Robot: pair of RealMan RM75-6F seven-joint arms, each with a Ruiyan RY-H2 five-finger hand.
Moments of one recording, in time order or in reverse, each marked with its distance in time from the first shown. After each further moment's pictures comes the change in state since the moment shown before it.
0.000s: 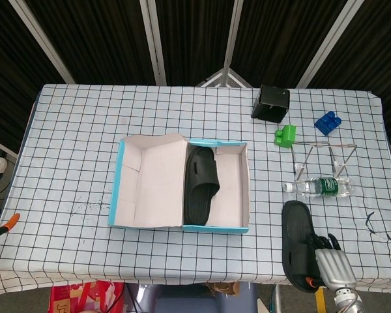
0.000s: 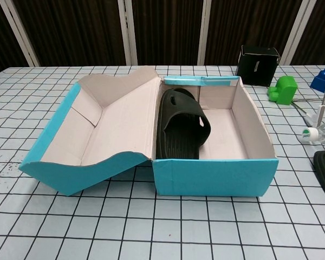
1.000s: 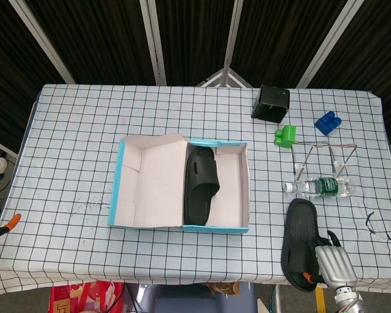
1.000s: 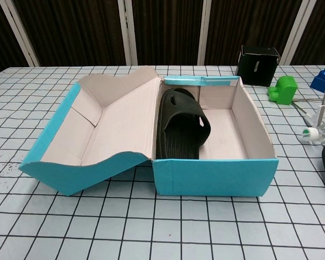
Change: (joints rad) left arm -0.001 -0.001 0.002 -0.001 0.002 -0.002 0.000; right arm -0.012 0.004 0.012 0.005 -0.074 0.040 0.048
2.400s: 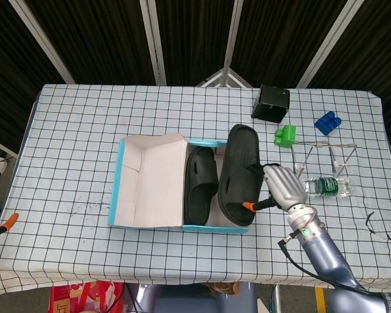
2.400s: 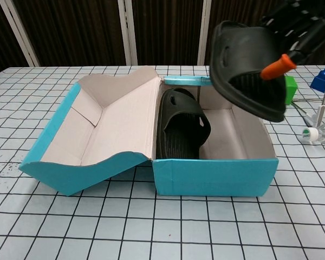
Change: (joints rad) left arm 0.002 0.006 -0.003 0.004 -0.009 -0.003 -0.018; right arm 0.640 0.211 0.483 -0.446 0.766 -0.267 -0.011
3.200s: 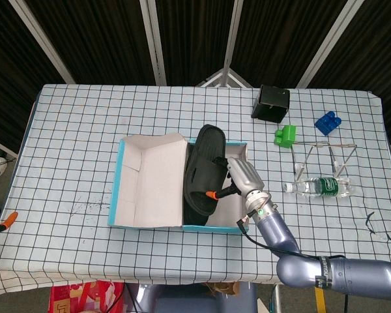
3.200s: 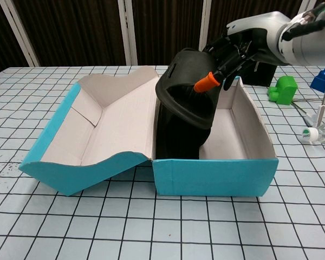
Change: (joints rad) left arm -0.008 -0.002 -0.005 0.013 -0.017 -0.018 -0.007; right arm 0.198 -0.289 0.018 0.247 0.222 -0.001 0.093
